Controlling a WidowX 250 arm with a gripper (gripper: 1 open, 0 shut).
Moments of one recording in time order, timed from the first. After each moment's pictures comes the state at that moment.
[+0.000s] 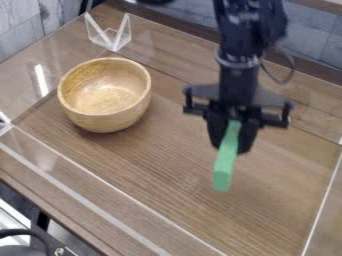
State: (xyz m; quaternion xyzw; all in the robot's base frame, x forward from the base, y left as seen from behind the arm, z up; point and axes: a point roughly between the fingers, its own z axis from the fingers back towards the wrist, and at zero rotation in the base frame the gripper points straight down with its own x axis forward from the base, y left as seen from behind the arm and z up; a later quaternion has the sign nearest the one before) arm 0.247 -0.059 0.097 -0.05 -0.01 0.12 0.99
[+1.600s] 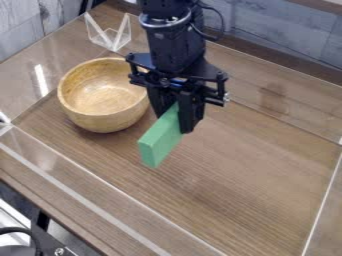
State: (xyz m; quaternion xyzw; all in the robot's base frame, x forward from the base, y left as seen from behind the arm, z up) arm 0.217 -0.022 0.120 -0.08 -0.01 0.01 1.00
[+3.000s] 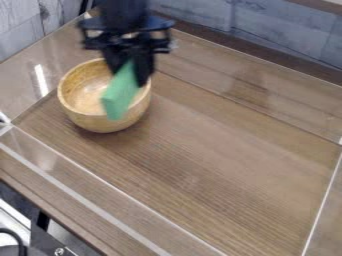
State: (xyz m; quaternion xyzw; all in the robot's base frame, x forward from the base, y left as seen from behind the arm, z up) arm 0.231 0.066 0.127 -0.07 -0.05 0.12 0.99
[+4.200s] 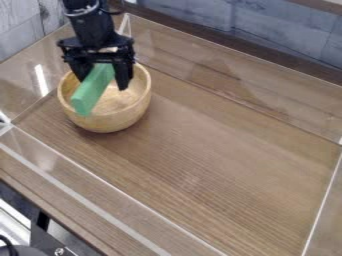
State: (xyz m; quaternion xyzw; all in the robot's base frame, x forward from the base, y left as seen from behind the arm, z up) arm 0.261 0.136 0.076 -0.06 -0.05 0.18 0.98
